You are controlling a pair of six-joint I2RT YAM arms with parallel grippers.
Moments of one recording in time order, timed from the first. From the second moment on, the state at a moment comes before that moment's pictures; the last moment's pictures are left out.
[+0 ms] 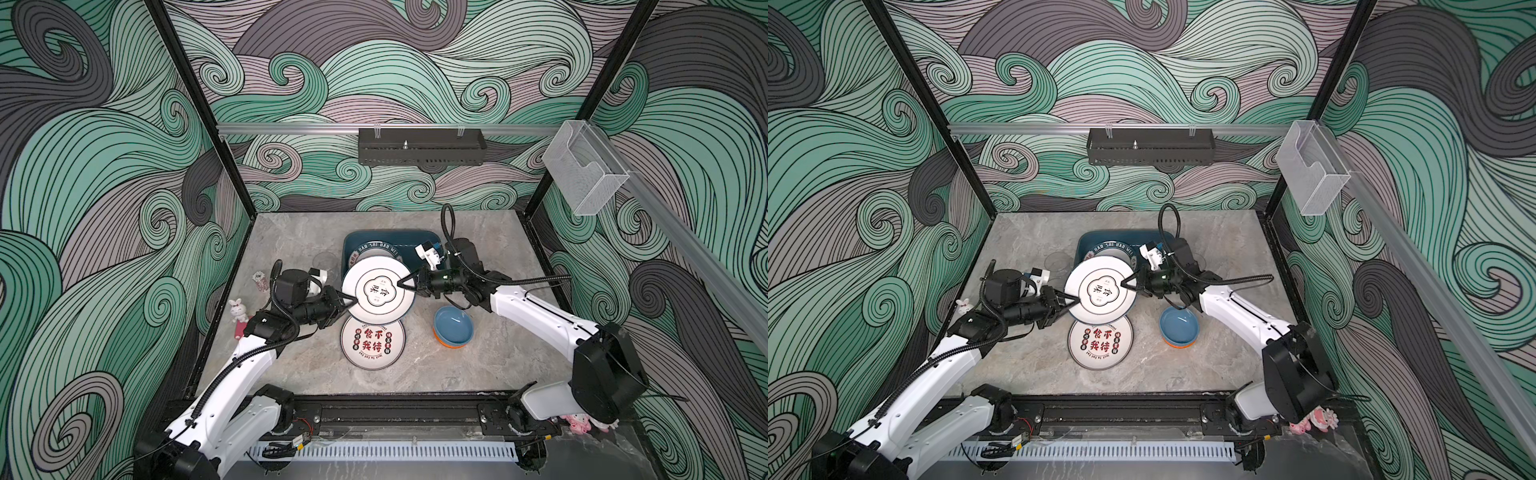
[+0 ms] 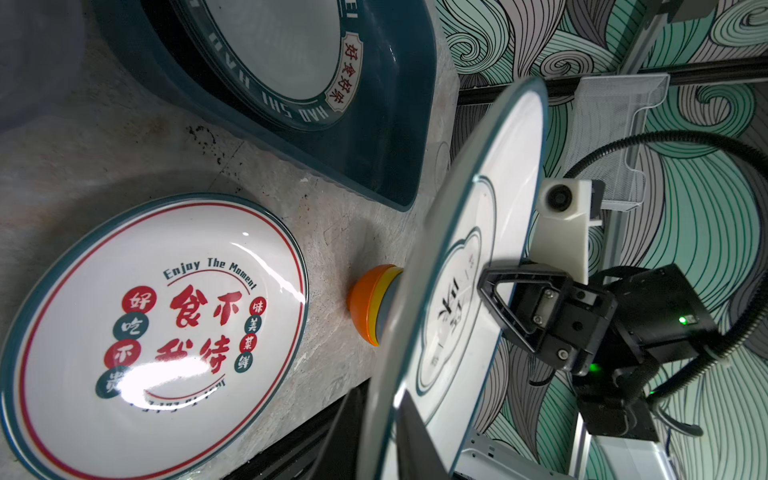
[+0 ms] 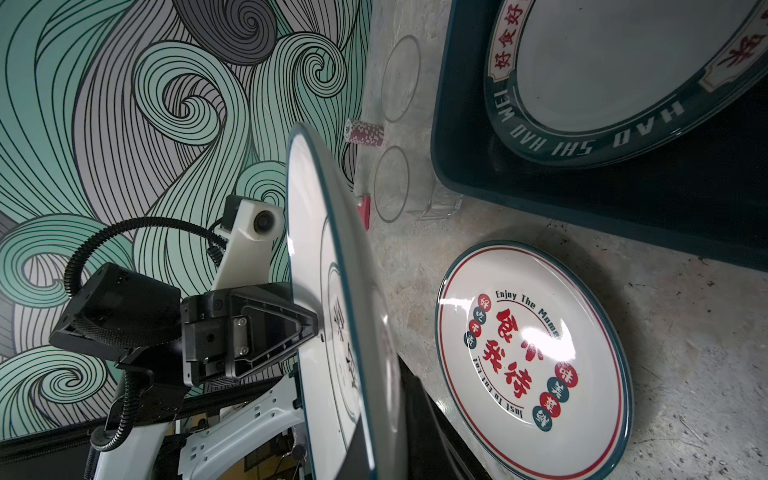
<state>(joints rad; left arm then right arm) -0.30 0.91 0.66 -0.37 0.62 -1.06 0.54 1.45 0.99 -0.16 -0.72 0.81</state>
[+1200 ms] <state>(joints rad) -0.30 0.64 0.55 -0.64 0.41 -0.96 0.44 1.85 1.39 -0.40 -0.51 0.71</state>
